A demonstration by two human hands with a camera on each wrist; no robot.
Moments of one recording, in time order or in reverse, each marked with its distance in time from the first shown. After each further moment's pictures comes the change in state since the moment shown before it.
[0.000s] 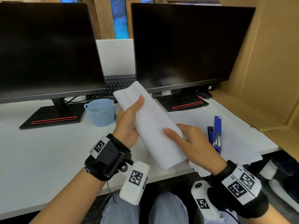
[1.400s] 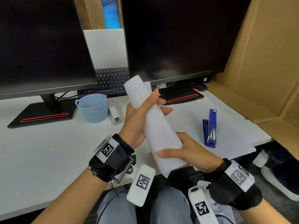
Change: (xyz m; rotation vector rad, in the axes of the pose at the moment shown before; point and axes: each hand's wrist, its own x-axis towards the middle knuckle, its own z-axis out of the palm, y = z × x) left_hand -0.015 -0.012 0.030 0.047 -0.237 0.058; right_hand -0.010 0.018 0.003 0.410 -0.296 0.210
